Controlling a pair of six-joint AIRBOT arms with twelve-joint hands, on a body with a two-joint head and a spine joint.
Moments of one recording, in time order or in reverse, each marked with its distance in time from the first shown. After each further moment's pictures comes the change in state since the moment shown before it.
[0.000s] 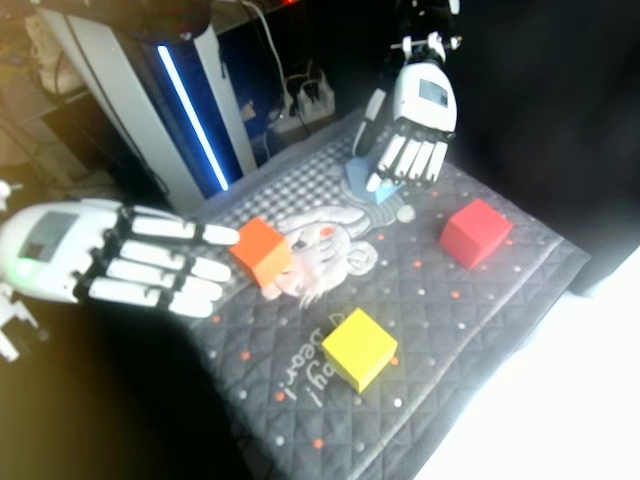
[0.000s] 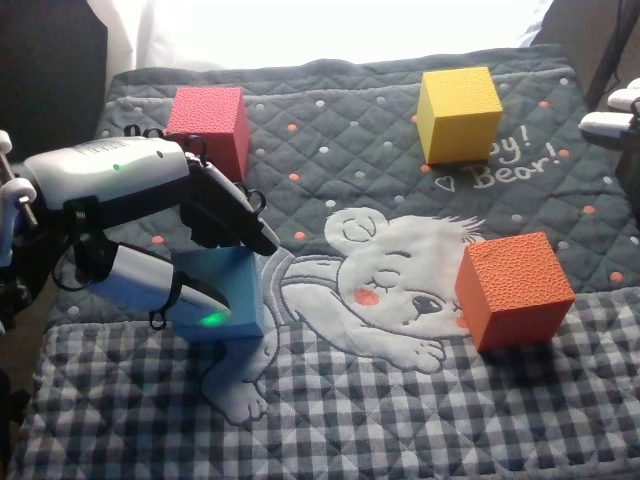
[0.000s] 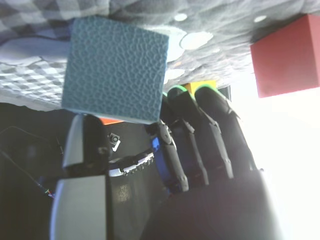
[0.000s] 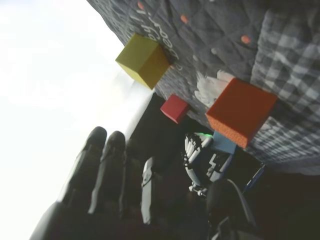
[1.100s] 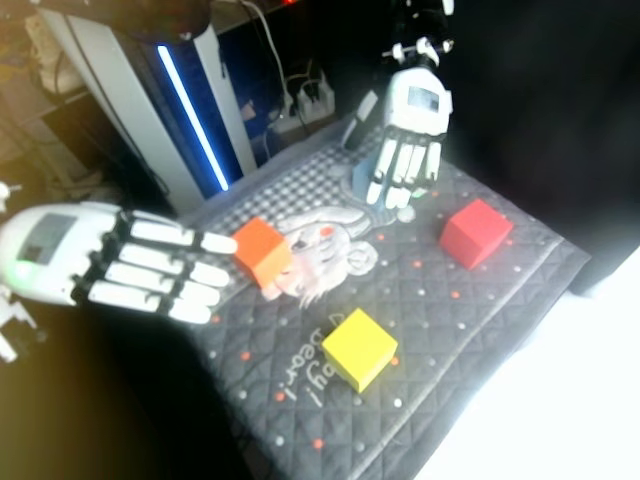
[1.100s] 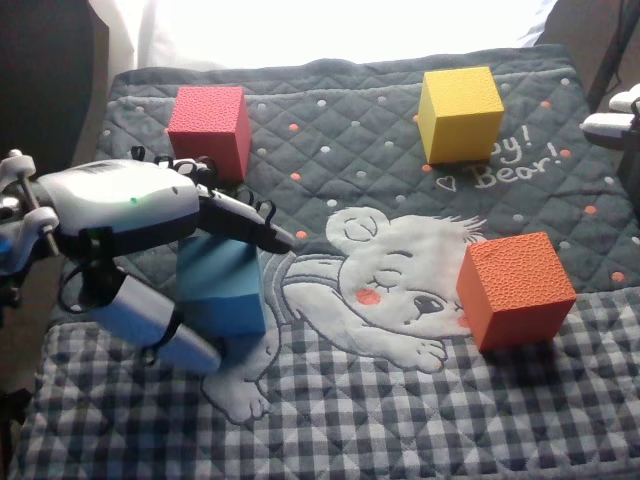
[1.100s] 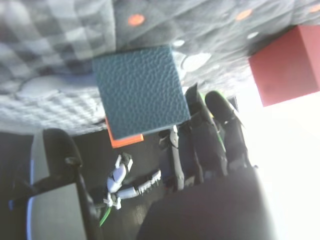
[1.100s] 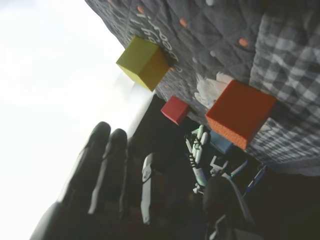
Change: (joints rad) left arm -0.005 -0.019 -0.016 -0.029 0.090 0.147; right arm 0.000 0.000 0.000 0.006 0.000 0.000
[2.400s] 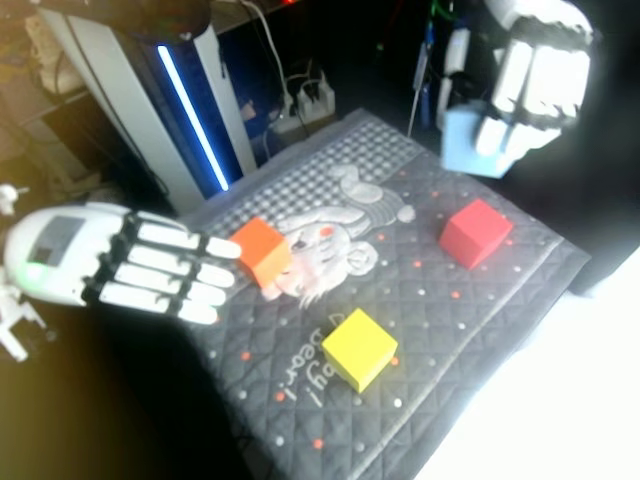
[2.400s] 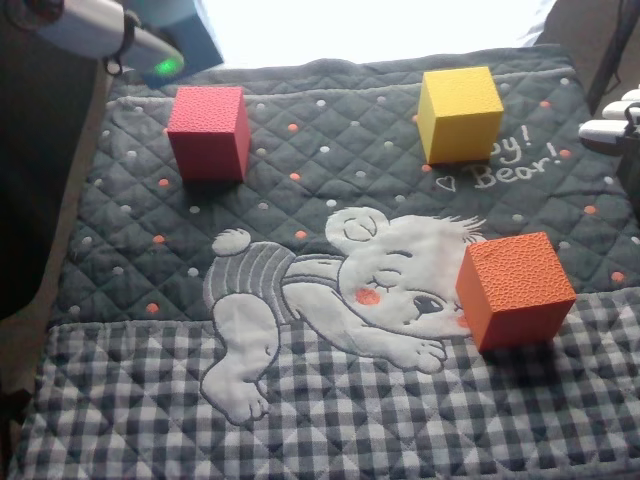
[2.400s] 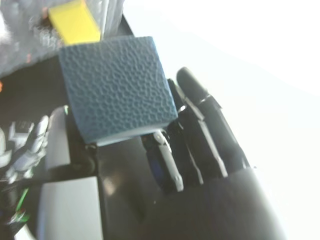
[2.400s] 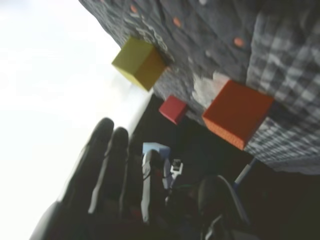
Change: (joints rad) left arm -0.441 -0.034 0.229 -0.005 0.124 0.045; right arm -0.003 -0.025 0.014 0.006 0.004 0.000
